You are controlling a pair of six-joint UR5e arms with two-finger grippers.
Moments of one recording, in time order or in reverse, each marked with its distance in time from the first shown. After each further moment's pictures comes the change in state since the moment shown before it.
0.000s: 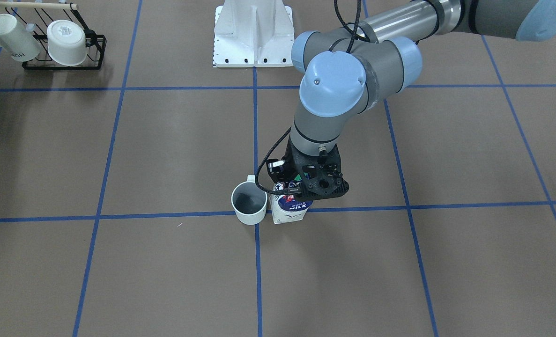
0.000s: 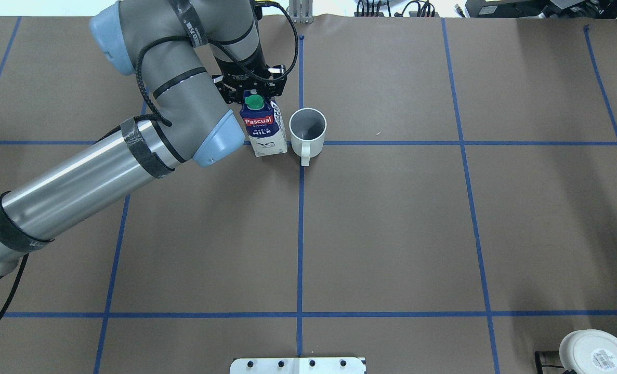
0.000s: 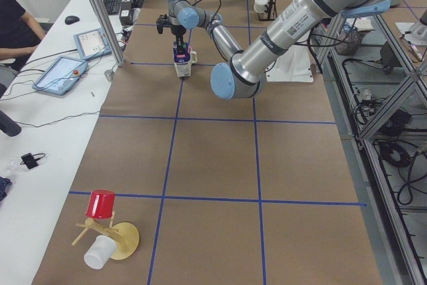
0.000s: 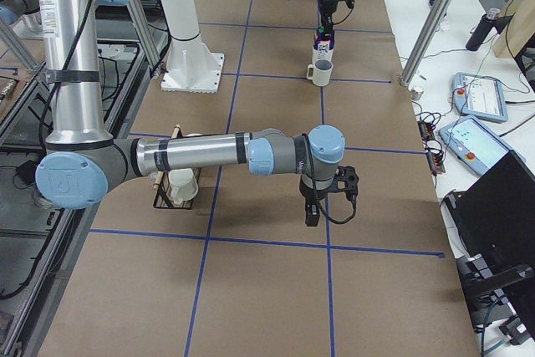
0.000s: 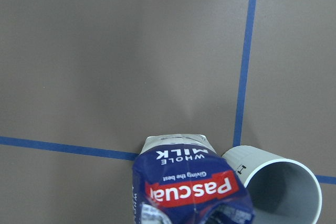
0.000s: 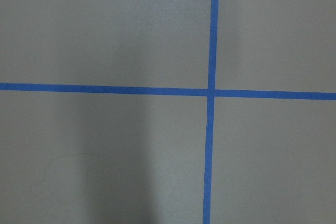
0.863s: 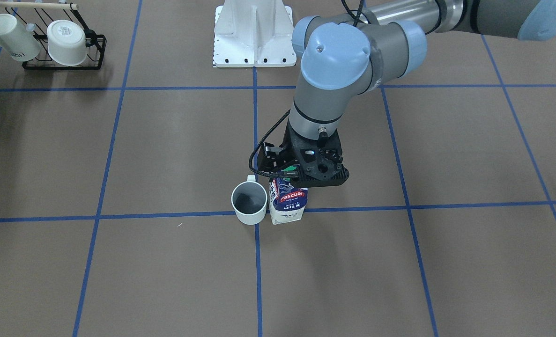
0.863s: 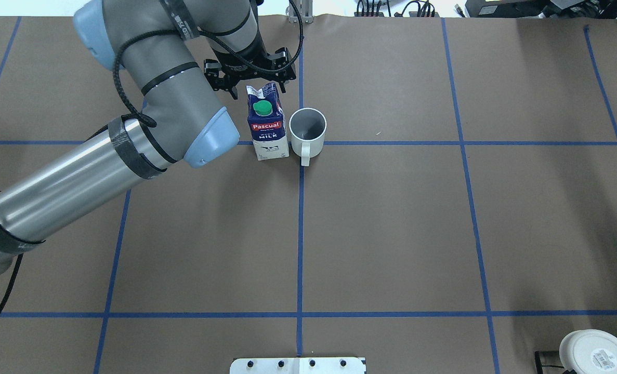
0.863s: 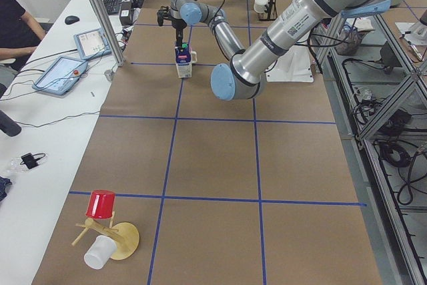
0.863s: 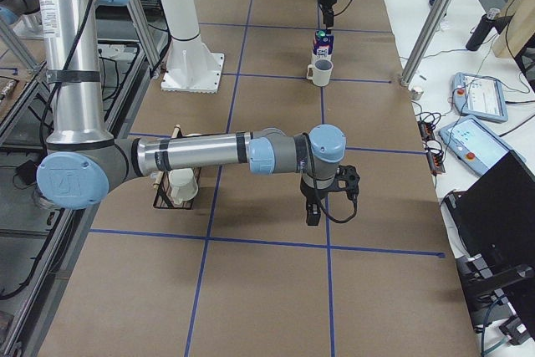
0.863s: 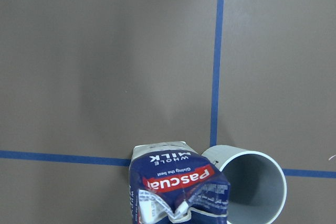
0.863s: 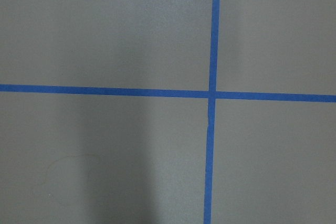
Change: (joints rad) left arm -0.026 0.022 -0.107 0.002 0.031 0.007; right arm 0.000 0.003 0.001 0.002 0.001 0.000
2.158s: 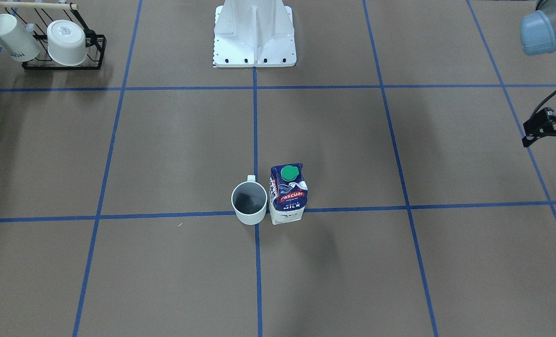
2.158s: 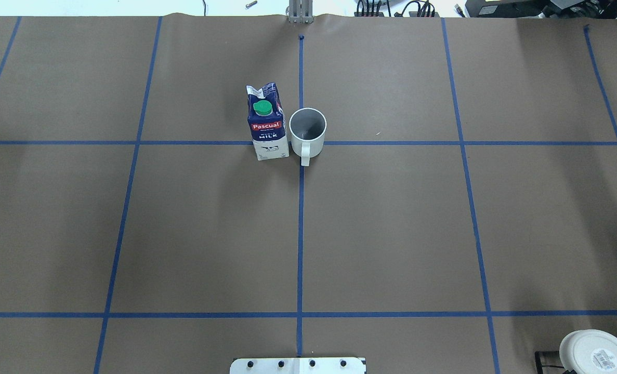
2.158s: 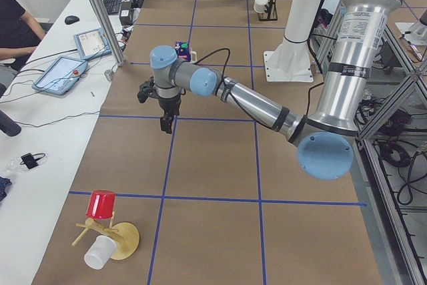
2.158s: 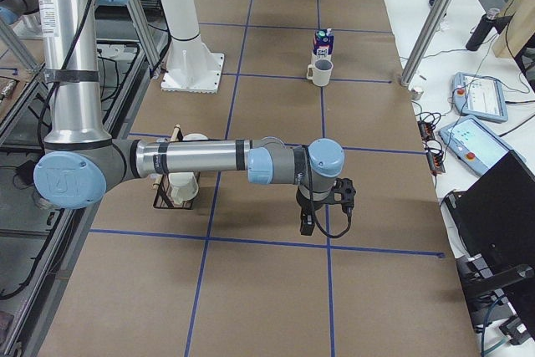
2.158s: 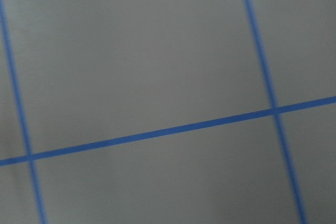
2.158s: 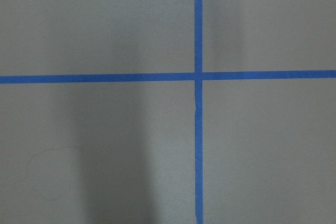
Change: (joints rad) left arm -0.512 0.754 -0.290 0.098 -0.180 0.904; right arm 0.001 -0.015 -0.053 0.000 0.014 0.007
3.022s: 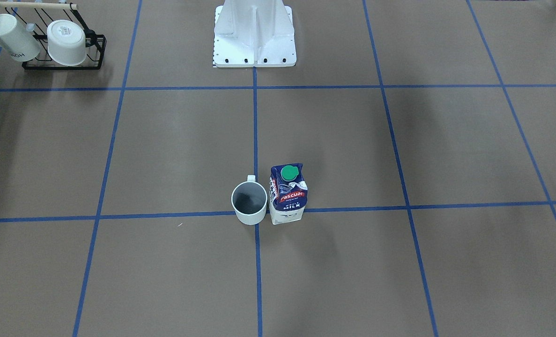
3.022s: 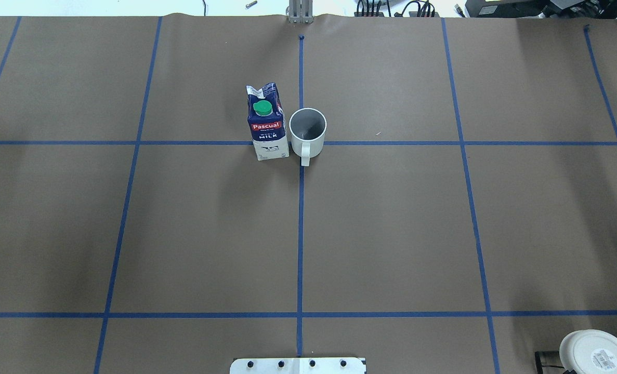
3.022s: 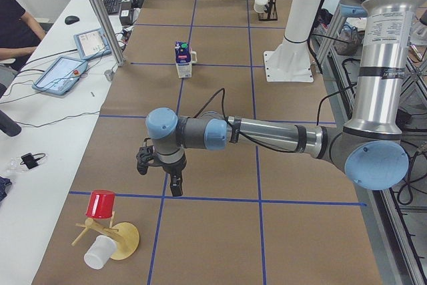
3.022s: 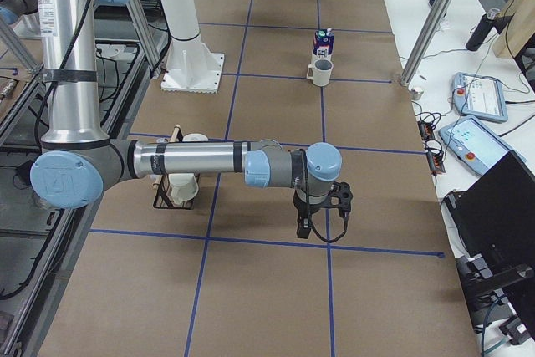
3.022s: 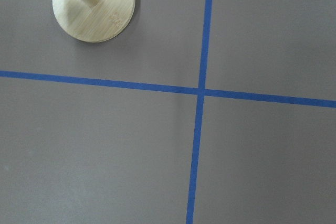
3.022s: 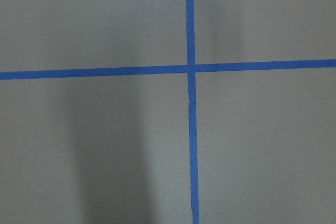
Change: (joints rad) left arm -0.200 0.130 0.166 -0.036 -0.057 0.056; right arm 0.003 -0.009 -0.003 -0.001 0.000 0.007
